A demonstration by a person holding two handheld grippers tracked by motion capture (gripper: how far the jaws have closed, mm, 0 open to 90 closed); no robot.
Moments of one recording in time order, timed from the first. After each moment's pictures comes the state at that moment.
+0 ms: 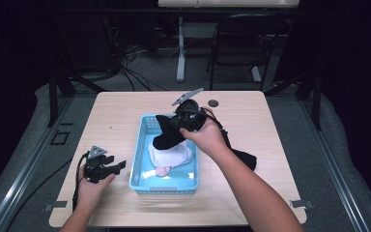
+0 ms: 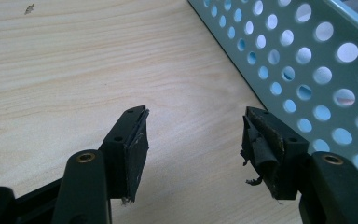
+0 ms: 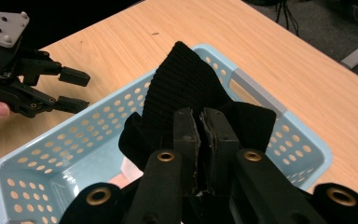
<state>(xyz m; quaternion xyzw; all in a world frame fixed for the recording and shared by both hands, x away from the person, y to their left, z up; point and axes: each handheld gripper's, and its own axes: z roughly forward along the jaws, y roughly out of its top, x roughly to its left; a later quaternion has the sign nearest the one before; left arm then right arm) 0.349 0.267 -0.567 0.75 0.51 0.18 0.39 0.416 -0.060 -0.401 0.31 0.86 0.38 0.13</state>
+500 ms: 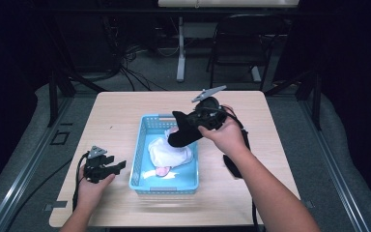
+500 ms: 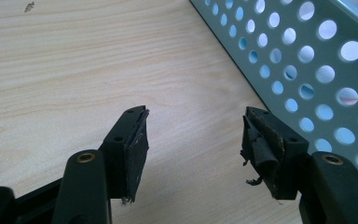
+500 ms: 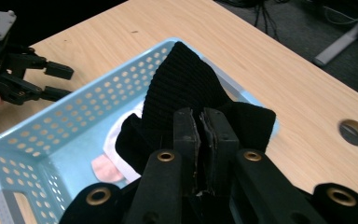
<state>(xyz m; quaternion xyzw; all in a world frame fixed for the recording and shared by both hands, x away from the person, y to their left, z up) 0.349 0.267 -0.568 0.75 0.51 0.18 0.39 0.405 -0.112 -0.384 0.34 0.85 0.38 0.15</state>
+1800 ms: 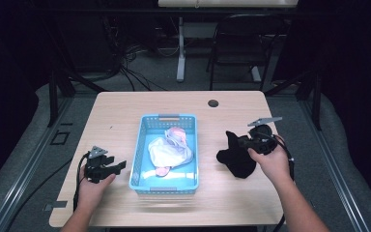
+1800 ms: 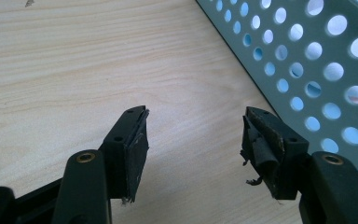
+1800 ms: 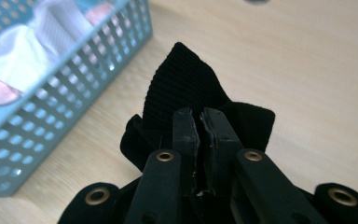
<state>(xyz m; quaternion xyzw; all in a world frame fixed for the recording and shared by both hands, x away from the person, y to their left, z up) 0.350 0.267 -0.570 0.75 0.51 0.18 0.38 0.376 -0.252 -0.470 0.48 0.80 0.32 0.16</state>
